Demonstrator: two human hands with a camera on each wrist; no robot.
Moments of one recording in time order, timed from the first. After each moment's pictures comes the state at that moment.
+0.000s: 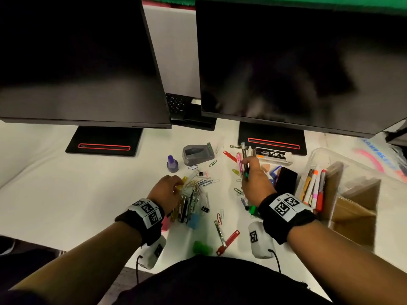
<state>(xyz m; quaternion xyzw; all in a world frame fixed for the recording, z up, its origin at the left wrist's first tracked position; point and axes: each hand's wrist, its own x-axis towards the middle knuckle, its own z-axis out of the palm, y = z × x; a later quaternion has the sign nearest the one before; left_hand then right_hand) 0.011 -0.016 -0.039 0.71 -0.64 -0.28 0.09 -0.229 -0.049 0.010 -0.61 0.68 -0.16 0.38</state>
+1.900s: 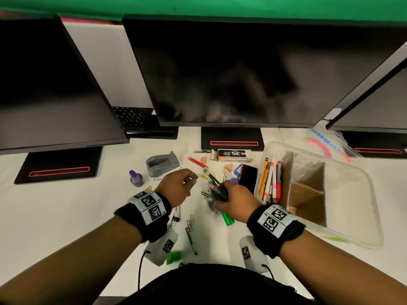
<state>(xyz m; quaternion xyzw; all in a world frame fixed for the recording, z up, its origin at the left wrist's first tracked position) -0.096 -0.048 0.023 0.62 -0.65 -0.41 0.14 -0.277 -0.012 0.029 -0.67 0.65 -0.04 0.36</state>
